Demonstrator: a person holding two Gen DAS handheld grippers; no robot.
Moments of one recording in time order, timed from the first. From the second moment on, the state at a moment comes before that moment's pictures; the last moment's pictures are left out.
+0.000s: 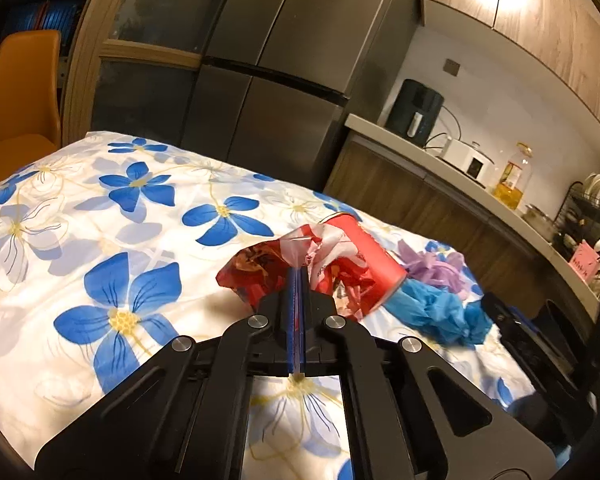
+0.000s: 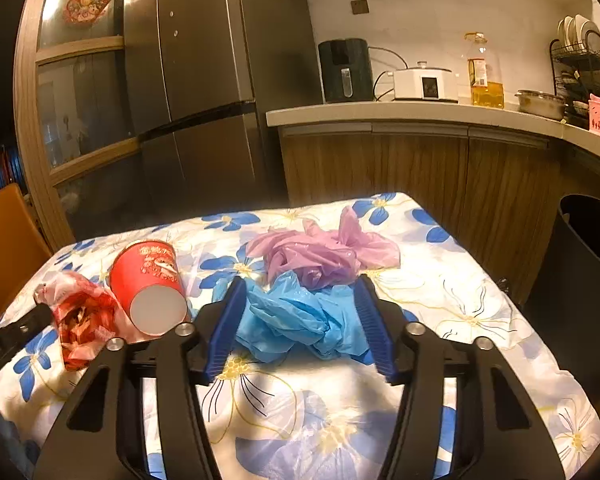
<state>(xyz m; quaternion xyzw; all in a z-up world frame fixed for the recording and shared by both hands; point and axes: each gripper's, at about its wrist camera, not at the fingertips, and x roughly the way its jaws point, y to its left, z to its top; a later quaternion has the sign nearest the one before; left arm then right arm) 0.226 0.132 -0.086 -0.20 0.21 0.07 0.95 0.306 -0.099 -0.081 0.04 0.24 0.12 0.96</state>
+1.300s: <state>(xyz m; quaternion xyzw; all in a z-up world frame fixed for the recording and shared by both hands) 0.167 0.042 -0.031 -0.15 0.16 0.01 0.98 0.199 -0.203 -0.012 0.12 0.16 0.14 0.97</state>
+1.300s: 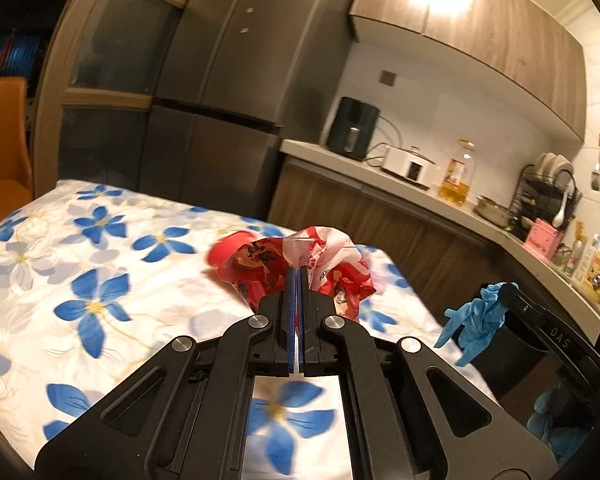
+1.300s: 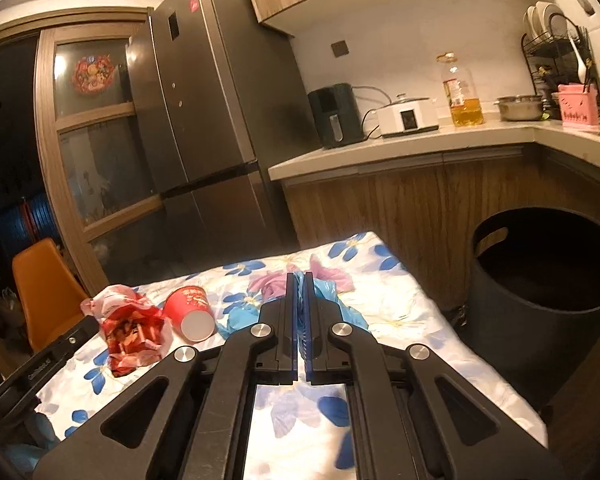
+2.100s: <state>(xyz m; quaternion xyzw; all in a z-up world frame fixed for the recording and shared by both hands) 0.203 -0.140 0.017 -0.07 0.14 -0.14 0.98 0.167 -0.333 0.031 0.12 0.09 0.03 0.99</state>
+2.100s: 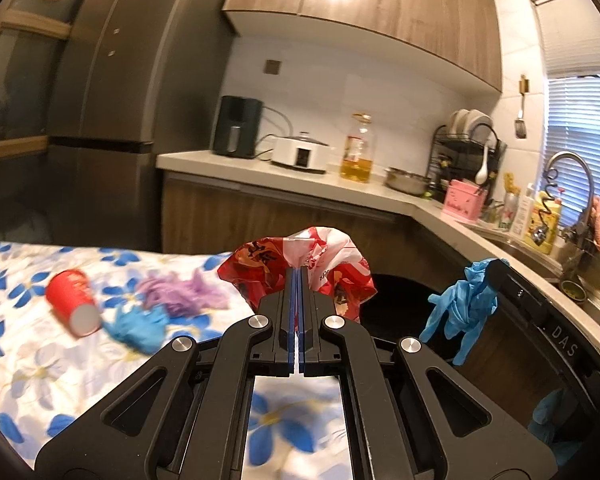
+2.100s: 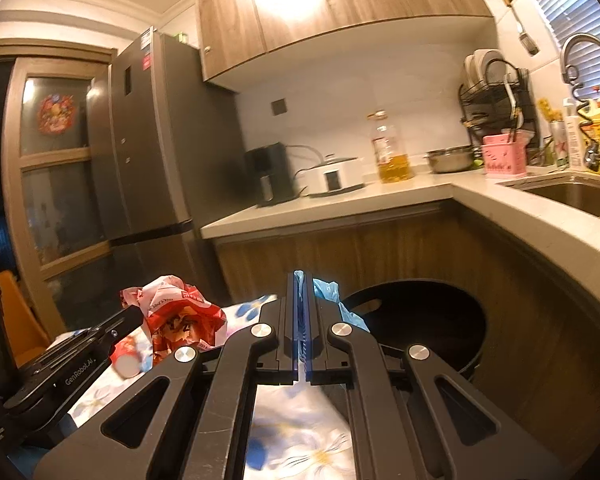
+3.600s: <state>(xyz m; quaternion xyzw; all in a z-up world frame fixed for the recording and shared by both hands) 0.272 -0.258 -0.002 -0.03 0.17 -0.22 0.96 0.222 -0.404 0.020 0.14 0.11 -0.02 0.98</state>
